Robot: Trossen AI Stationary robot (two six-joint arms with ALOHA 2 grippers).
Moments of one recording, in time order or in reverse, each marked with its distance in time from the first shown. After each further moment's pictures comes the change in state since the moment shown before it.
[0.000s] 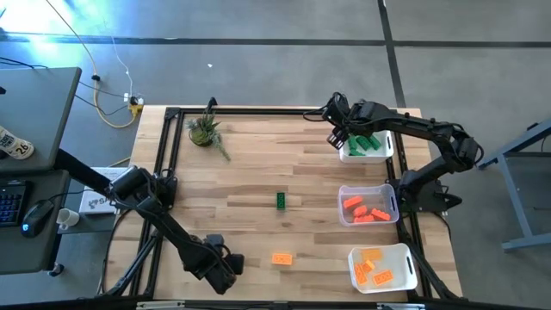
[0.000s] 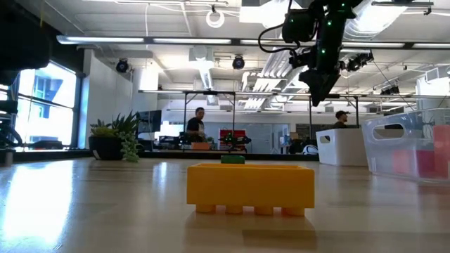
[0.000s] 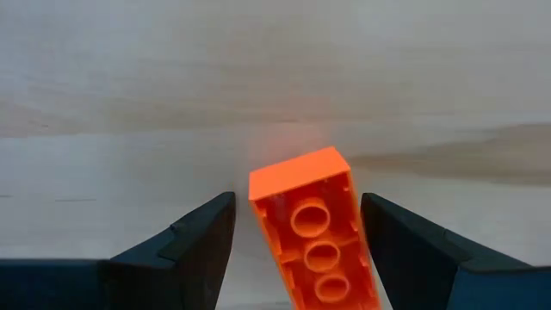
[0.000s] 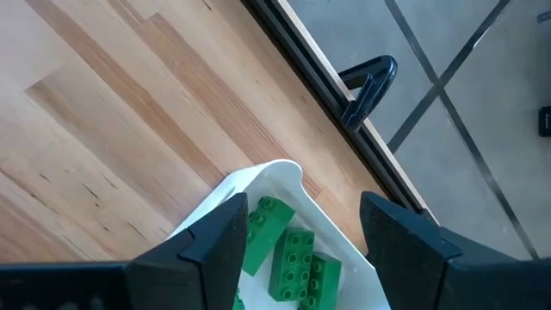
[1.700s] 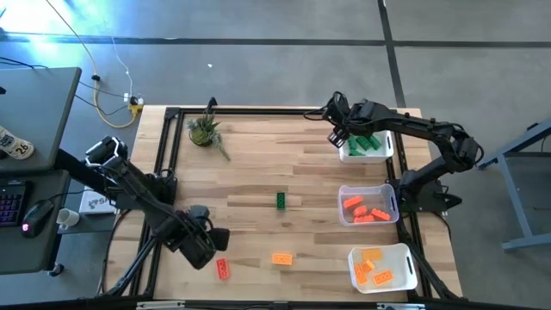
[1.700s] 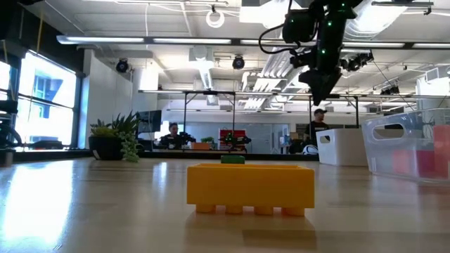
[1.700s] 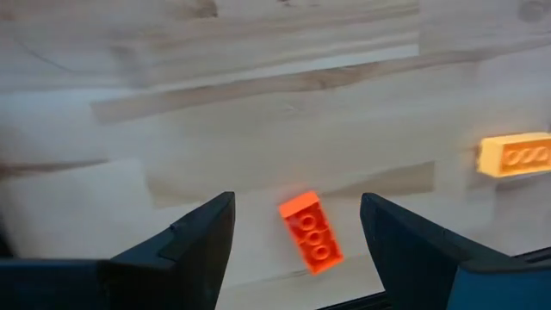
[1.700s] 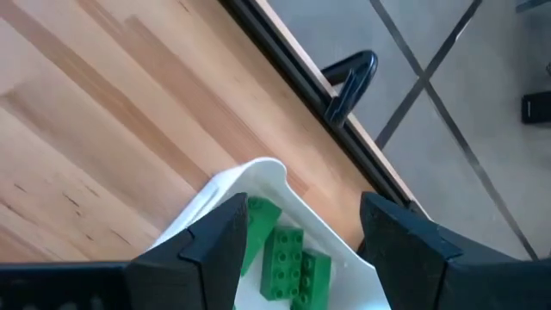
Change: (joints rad) left arm 0.041 -0.392 -0.001 -0.369 -0.136 0.137; right arm -0.001 0.000 0.000 -0.012 0.043 0.040
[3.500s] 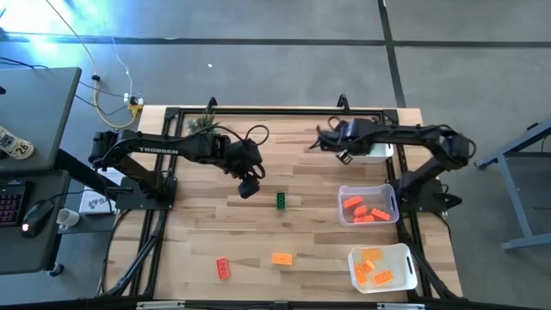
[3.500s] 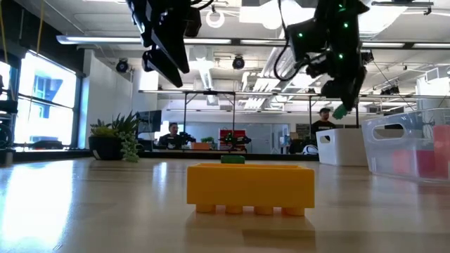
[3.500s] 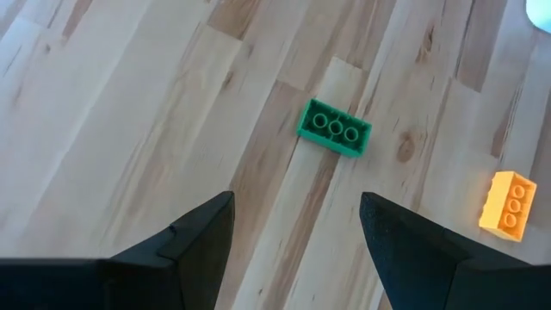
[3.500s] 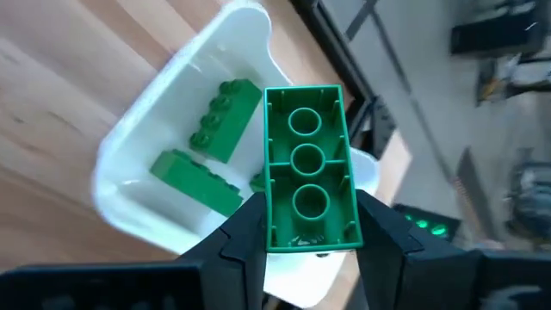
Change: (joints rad) left arm 0.825 -0.030 0.000 0.362 0.191 1.818; right arm 0.192 0.075 -0.036 -0.375 0.124 0.415
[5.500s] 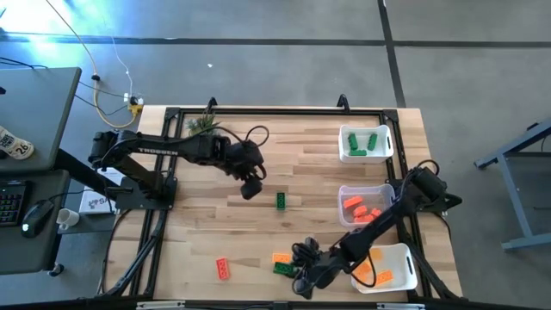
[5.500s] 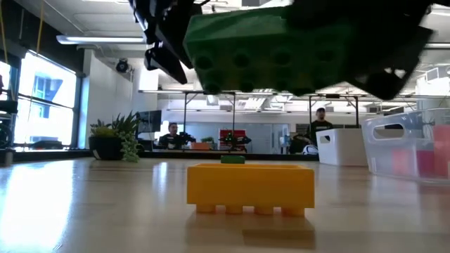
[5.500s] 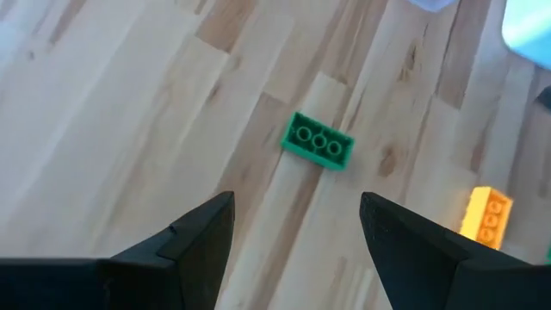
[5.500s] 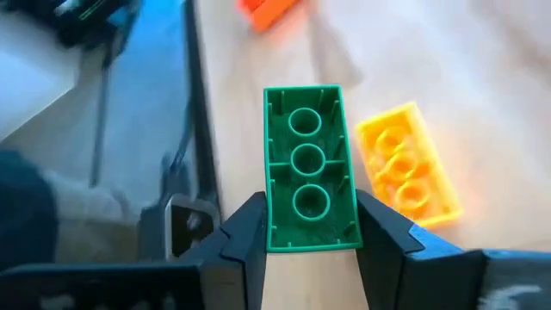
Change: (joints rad) left arm -0.020 0.000 0.000 0.041 0.000 -0.047; right arm 0.976 0.396 0.020 1.414 -0.341 0.382
